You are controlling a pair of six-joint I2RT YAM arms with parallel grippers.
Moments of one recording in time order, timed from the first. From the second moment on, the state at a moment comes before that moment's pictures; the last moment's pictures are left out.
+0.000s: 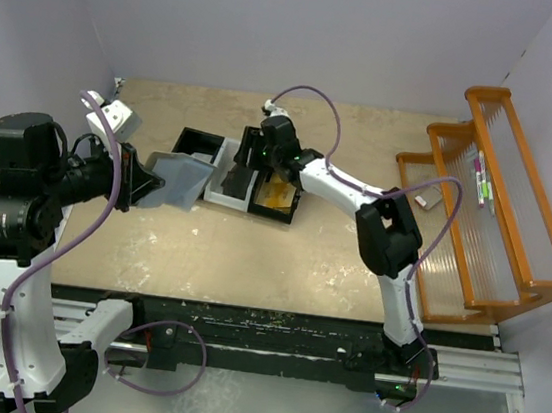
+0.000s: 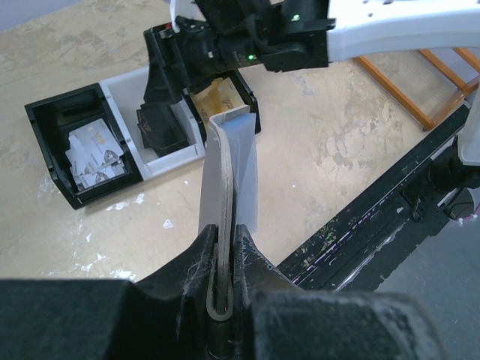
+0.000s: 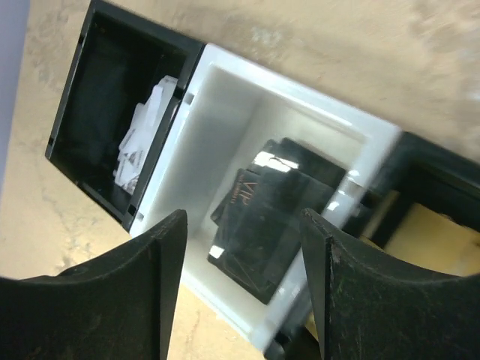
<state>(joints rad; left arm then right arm) 0.10 0.97 1.74 -1.32 0.75 0.21 0.70 2.20 1.75 -0.13 -0.01 0.59</state>
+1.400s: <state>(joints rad) 0.10 0.96 1.74 -1.33 0.78 0.19 0.74 1.99 1.44 -0.32 0.48 0.57</state>
